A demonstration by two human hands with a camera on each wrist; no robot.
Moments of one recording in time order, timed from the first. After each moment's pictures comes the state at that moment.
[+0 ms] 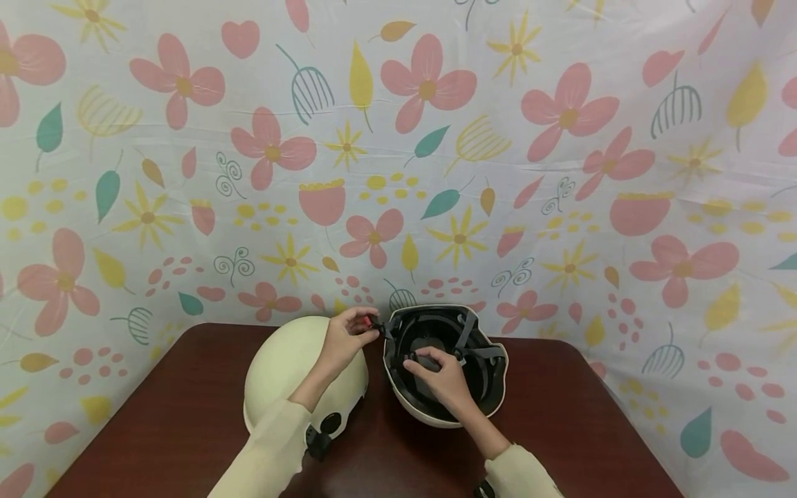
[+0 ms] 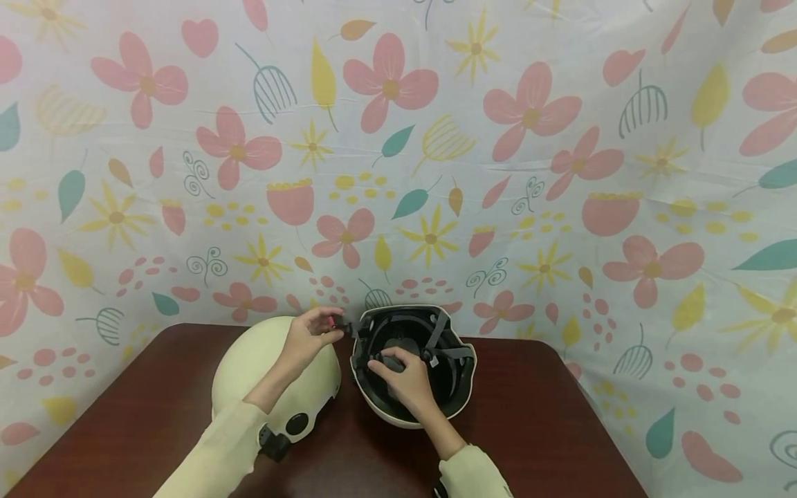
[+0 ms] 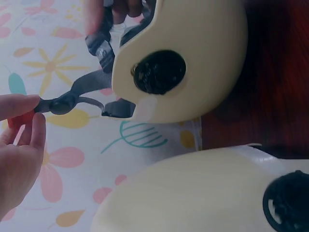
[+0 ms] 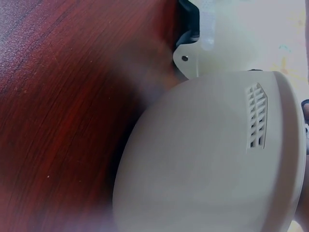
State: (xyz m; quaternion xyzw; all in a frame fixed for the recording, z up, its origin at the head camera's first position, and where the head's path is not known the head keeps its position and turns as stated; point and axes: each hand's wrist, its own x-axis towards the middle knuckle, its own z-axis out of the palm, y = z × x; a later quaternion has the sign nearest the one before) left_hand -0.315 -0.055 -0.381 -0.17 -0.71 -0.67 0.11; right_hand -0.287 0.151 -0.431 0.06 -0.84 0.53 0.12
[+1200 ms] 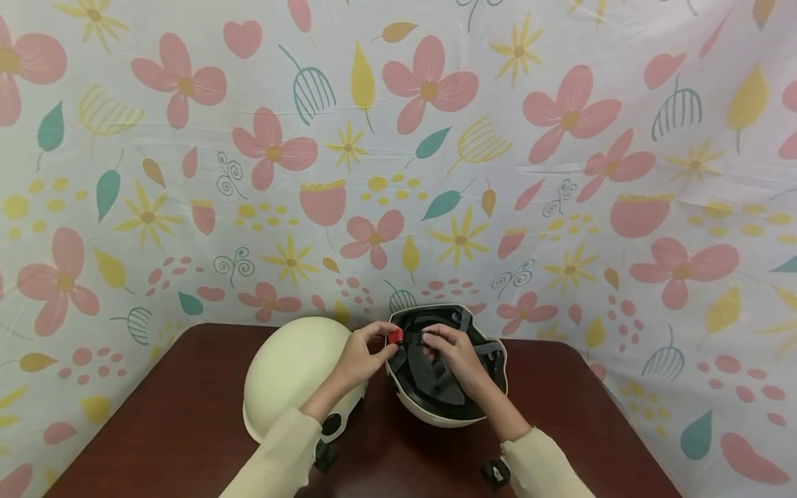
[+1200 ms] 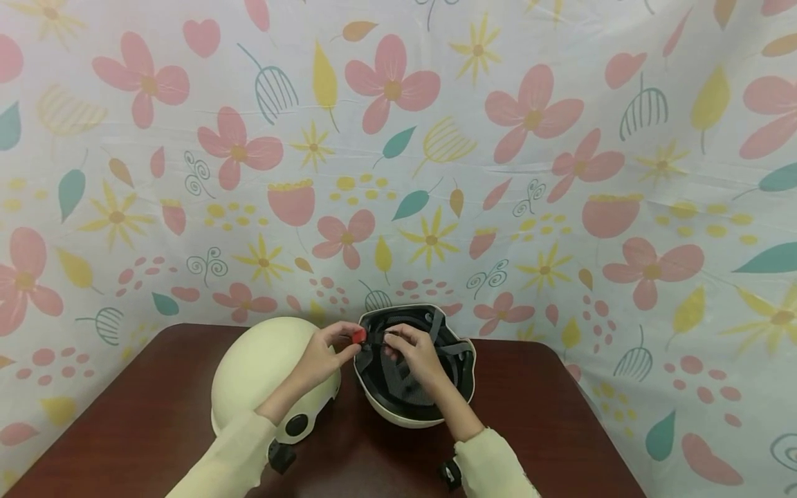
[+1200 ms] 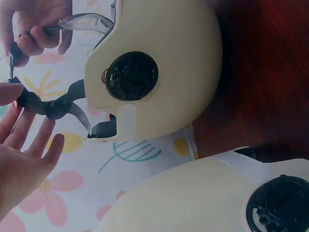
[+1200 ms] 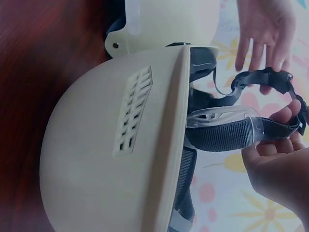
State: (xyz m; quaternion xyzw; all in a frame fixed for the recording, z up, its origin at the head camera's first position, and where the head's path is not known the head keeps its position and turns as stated) left_hand -0.300 -0.037 -0.392 -0.27 -0.77 -0.57 0.11; right_hand -0.290 0.168 -0.371 0.13 -0.75 0.64 0.00
